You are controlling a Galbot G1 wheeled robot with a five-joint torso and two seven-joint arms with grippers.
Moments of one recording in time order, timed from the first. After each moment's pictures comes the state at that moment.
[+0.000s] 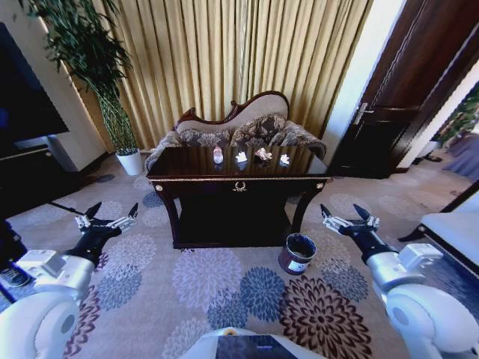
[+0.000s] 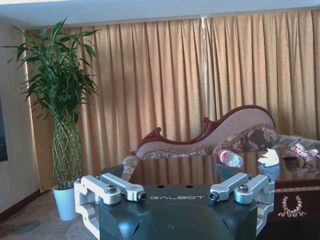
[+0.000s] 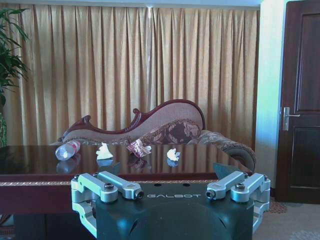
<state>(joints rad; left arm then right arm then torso) 1.66 -1.18 -1.07 -2.50 -0.58 0.45 0.02 -1.68 1.19 1.00 2.49 0.61 -0.45 0.06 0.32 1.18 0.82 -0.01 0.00</state>
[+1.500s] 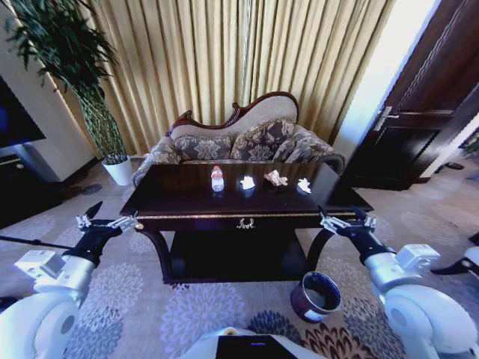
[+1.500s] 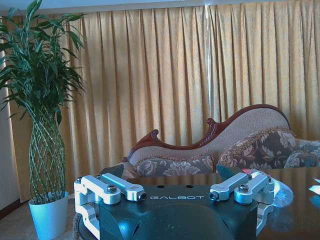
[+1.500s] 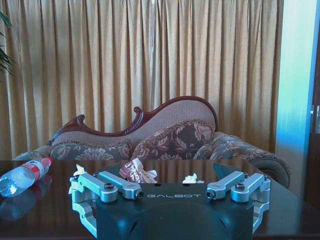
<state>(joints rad) 1.66 -1.19 -1.07 -2.50 -0.58 0.44 0.03 -1.68 1.20 0.98 2.50 0.60 -0.45 0.05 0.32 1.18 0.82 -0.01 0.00</state>
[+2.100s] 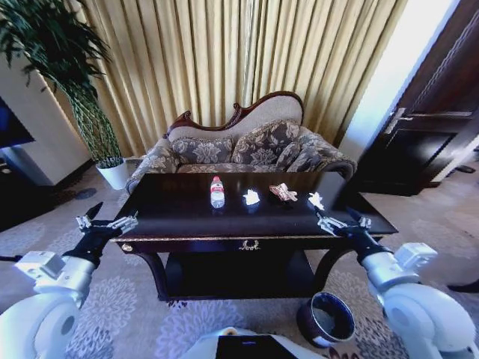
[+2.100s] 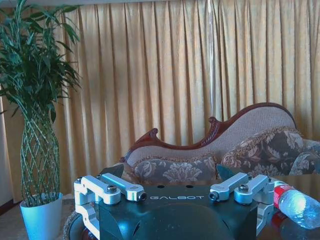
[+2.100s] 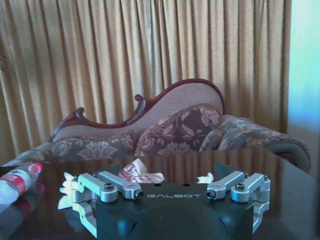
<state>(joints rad) 1.67 -1.19 -1.07 -2.50 -0.58 0.43 0.03 -1.65 1.13 0.99 2.48 0.76 -0.52 0.14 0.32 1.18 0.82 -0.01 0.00</state>
